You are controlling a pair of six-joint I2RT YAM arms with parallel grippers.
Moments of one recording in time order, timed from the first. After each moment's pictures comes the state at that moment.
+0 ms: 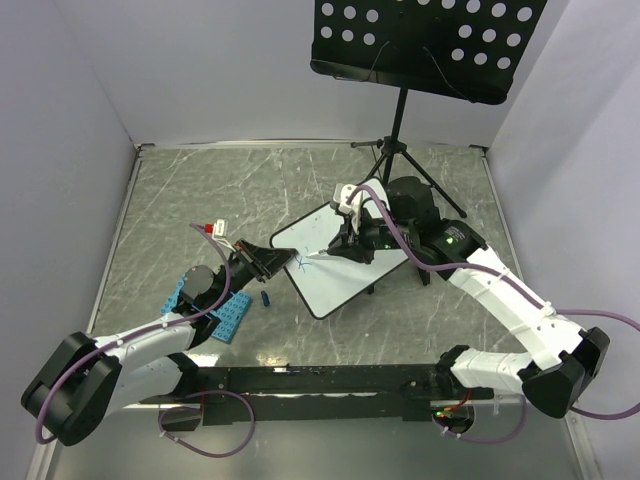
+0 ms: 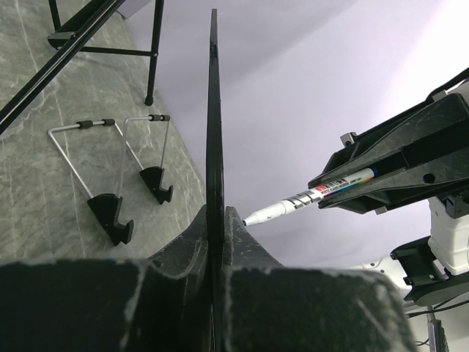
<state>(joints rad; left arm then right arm) -0.60 1.05 0.23 1.03 0.23 -1.13 0.66 1.17 1.22 -0.57 -0.59 -0.34</state>
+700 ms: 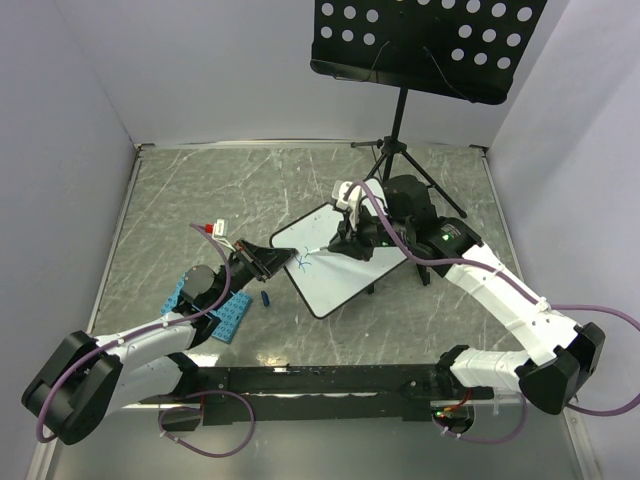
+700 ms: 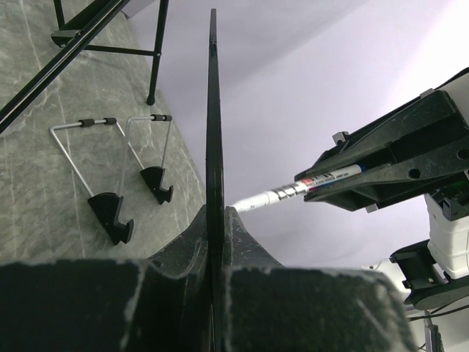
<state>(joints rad) -0.60 1.06 0.23 1.04 0.22 -1.14 0.66 1.19 1.22 -0.56 -0.56 -0.33</state>
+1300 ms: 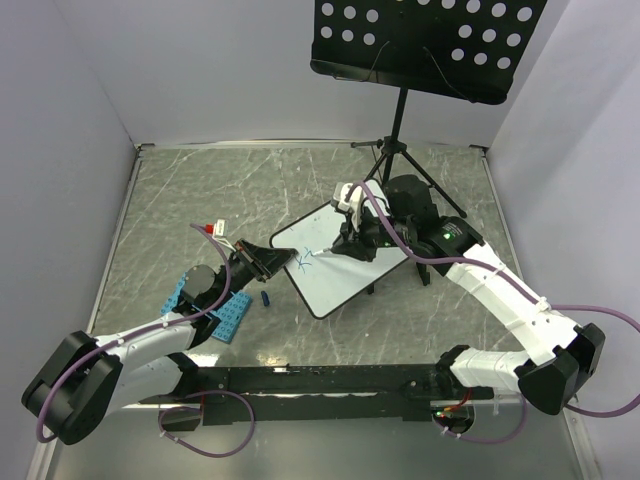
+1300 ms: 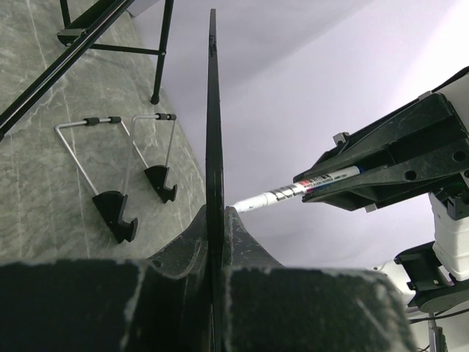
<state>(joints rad) -0.60 1.06 0.23 1.02 0.22 -1.14 0.63 1.19 1.22 -0.59 -0.57 -0.36</state>
